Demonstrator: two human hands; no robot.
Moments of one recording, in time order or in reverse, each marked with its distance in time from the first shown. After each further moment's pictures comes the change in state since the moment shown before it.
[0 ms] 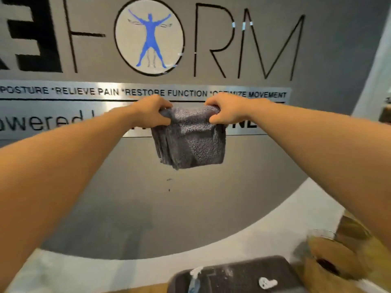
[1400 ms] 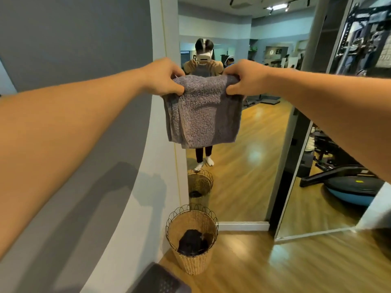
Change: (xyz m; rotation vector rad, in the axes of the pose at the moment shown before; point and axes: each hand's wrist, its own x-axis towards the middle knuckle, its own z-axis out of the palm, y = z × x) left_hand 0.540 0.686 0.422 -0.409 -0.287 0.833; right_hand -0.339 0.772 -0.077 -0.180 0.102 0.907
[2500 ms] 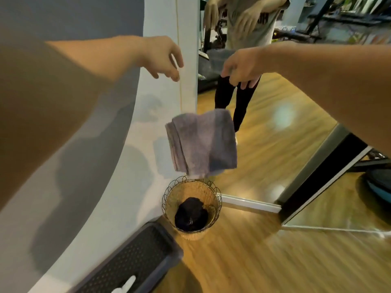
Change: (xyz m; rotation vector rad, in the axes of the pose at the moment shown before) left_hand 0.179 -0.162 0.173 -0.119 -0.302 -0.412; right_hand 0.226 0.133 0.194 0.015 -0.526 0.087
